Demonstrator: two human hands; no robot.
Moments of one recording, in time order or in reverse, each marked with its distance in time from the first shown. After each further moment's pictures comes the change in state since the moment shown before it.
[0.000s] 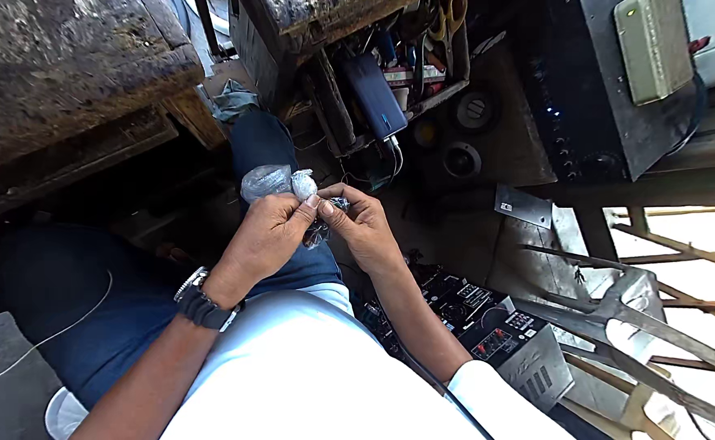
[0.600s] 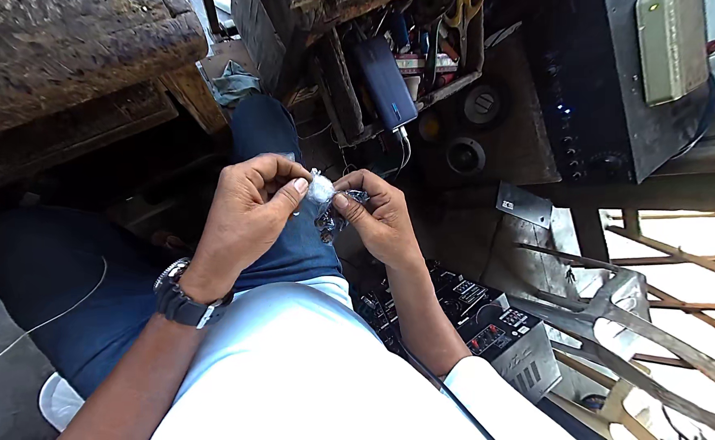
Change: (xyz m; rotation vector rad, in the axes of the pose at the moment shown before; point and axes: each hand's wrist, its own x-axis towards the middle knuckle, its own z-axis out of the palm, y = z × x) left_hand -0.011 0.006 -0.018 -0.294 0.109 0.146; right_hand 0.007 -0.008 -0.014 -0.198 -0.067 -0.210
